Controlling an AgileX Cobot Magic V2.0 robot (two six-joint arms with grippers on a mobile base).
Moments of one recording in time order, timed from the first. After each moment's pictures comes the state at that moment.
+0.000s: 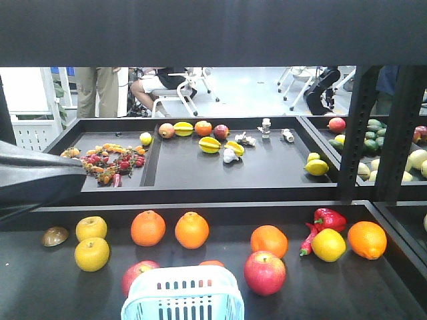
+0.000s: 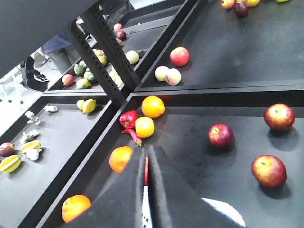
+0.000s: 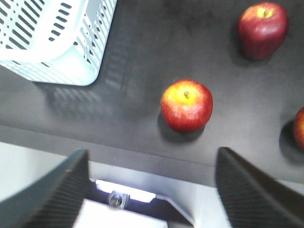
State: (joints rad) left arm -0.49 0.95 -1.37 -0.56 0.84 0.92; right arm 0.01 0.52 -0.53 0.29 1.05 -0.21
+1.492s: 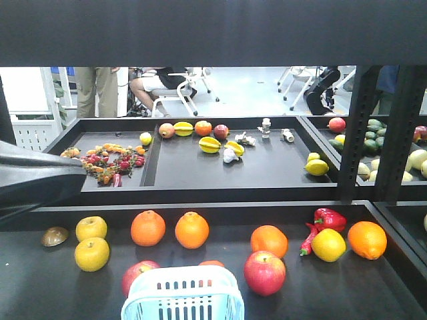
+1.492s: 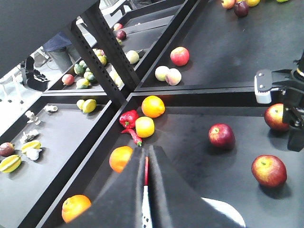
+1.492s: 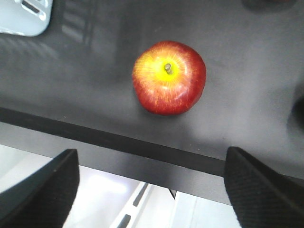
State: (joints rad) left arm -0.49 0.95 -1.37 -0.56 0.84 0.92; right arm 0.01 1.07 -0.54 0.28 0.84 -0.35
